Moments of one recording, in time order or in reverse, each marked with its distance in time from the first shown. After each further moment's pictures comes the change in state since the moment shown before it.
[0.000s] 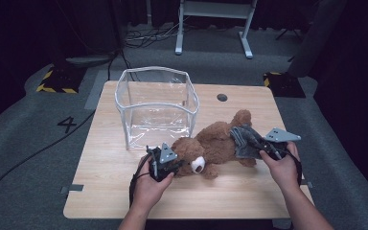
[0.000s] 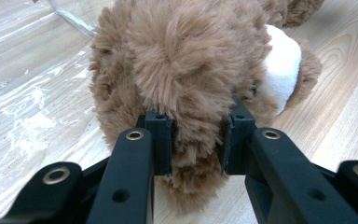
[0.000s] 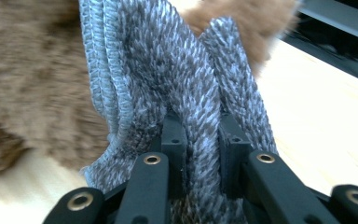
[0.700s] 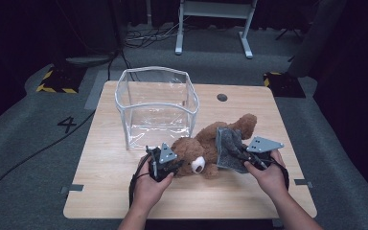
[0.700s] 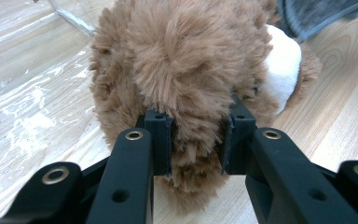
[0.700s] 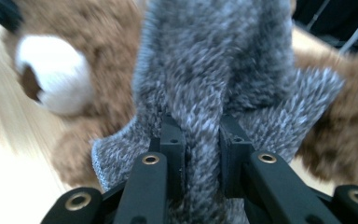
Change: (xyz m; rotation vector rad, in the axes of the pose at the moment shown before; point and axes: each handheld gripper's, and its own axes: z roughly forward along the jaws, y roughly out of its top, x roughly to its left) left arm 0.000 0.000 0.000 -0.008 -0.004 -0.005; right arm 0.056 0.013 0.009 -0.012 0.190 -0.106
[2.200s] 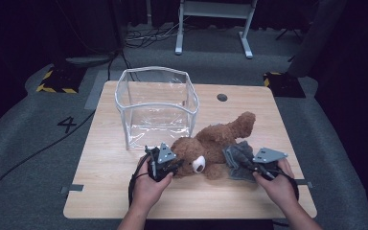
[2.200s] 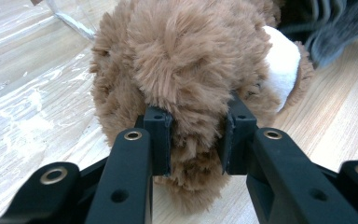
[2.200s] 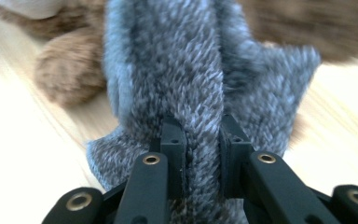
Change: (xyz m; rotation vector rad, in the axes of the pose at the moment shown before) left arm 0.002 -0.001 -0.001 -0.014 -0.009 -0.007; right arm -0.002 -0.037 -0.024 0.147 -0.075 -0.008
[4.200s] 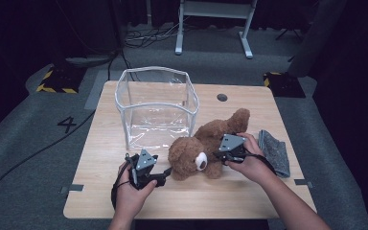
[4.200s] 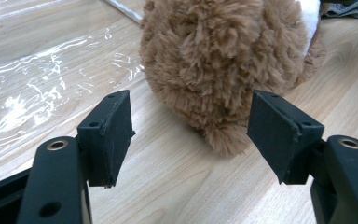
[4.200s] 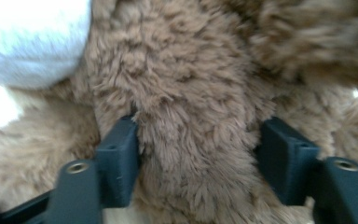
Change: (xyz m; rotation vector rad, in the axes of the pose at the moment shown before) left arm 0.016 -0.035 -0.032 -0.035 0.027 -0.115; right arm 0.015 0.077 0.077 0.041 0.046 -0.409
